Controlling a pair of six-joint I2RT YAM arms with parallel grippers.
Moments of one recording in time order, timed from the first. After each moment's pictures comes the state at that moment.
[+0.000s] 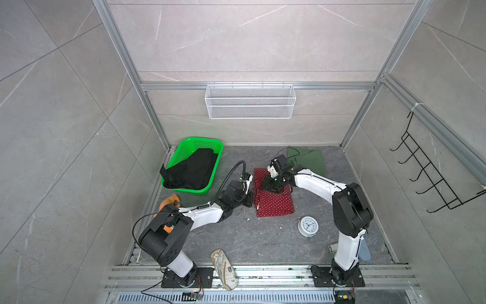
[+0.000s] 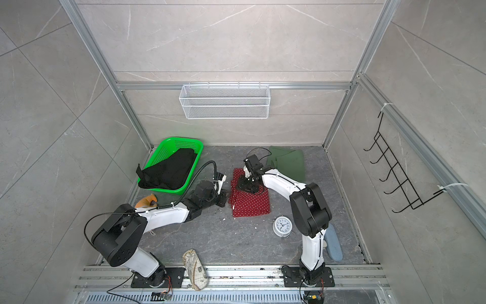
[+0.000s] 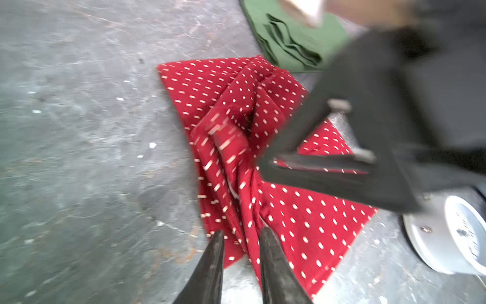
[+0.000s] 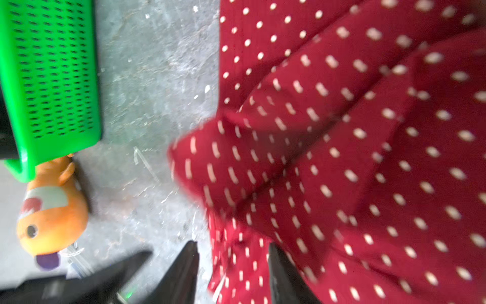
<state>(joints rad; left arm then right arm) -0.66 1.58 0.75 0.26 0.08 -0.25 0.52 1.88 1.39 -0.57 -0.34 0.60</state>
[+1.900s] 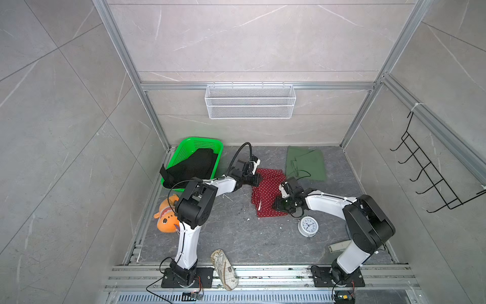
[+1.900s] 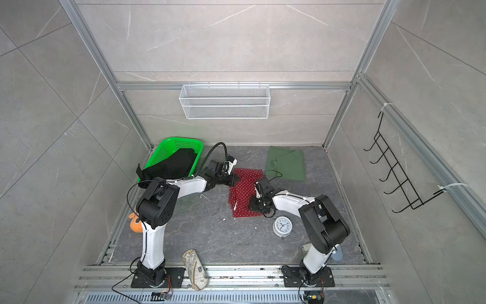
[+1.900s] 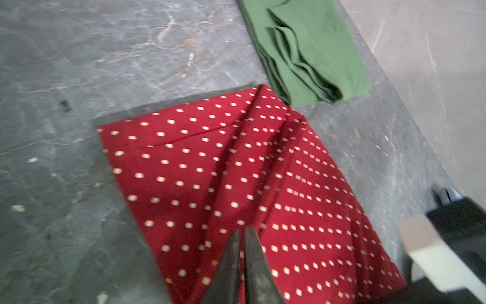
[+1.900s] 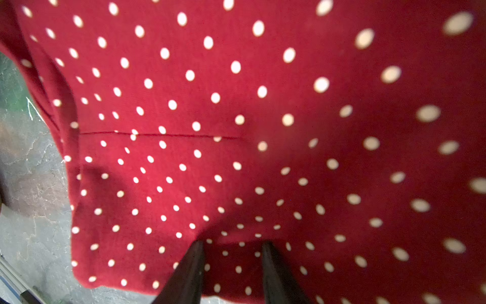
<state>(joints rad) -0.53 2.10 1.35 0.07 0.40 -0.26 0.52 1.70 0.91 -0.31 -0.23 0.61</state>
